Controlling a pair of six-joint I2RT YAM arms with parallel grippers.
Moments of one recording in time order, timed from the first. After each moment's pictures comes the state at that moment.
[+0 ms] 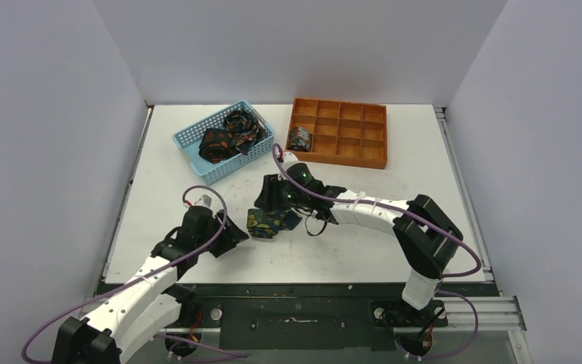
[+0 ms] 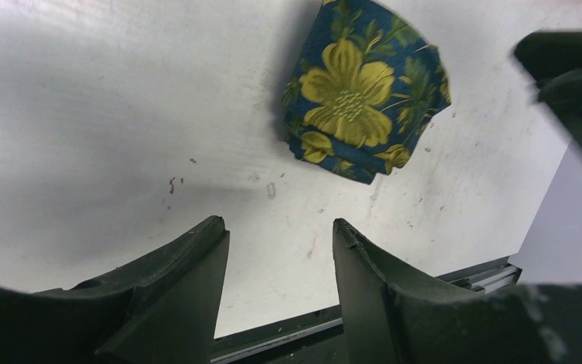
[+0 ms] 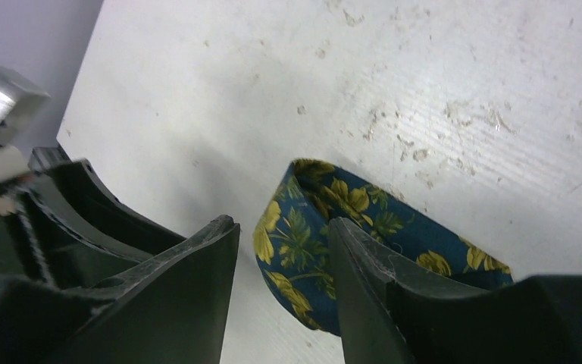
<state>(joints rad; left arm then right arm) -0.41 0.81 0.37 -0.35 0.11 -0.96 0.85 1.74 1.06 0.14 -0.16 0.59</state>
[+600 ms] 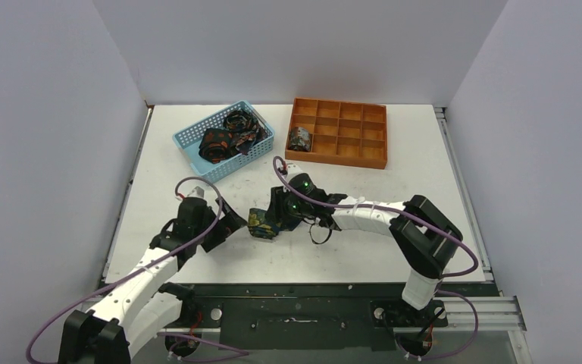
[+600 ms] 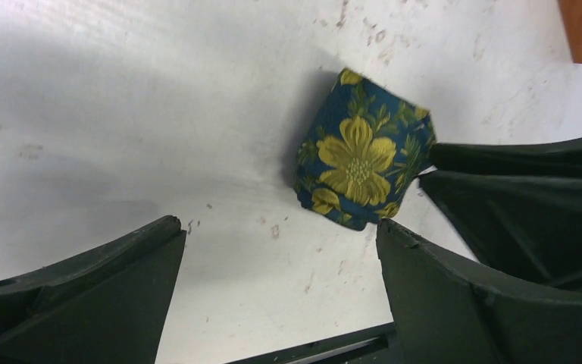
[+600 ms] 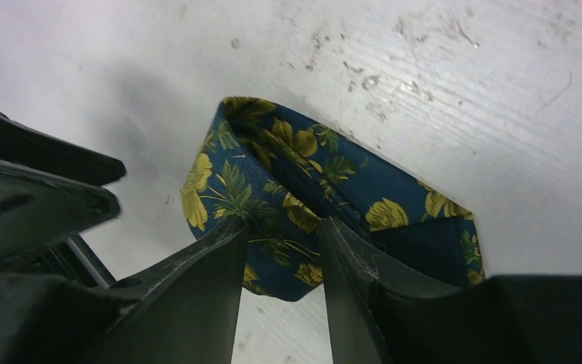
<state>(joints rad) -0.35 0.87 0.40 -0.34 0.08 -0.94 0.85 1.74 1.01 0.10 -0.13 0.56</state>
